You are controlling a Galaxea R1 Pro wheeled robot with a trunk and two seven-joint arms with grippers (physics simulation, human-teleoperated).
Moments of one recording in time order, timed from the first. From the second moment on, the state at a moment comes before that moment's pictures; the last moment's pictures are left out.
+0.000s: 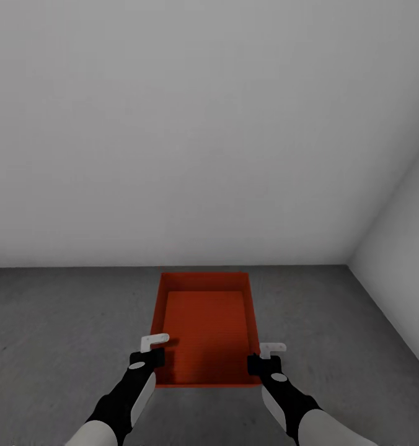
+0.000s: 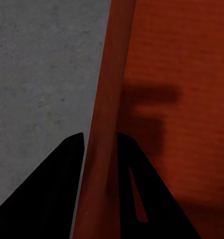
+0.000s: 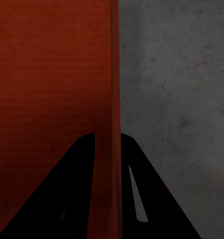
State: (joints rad) left arm -0.52 -0.12 -0.04 -0.62 0.10 0.18 0.28; right arm -0.63 0.11 0.13 -0.27 -0.09 -0.09 -0.15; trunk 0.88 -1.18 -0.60
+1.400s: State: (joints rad) left arm -0.52 -0.12 -0.04 -0.62 0.10 0.18 0.28; right arm -0.63 0.11 0.13 -0.27 -0.09 -0.10 -0.15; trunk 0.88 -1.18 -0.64
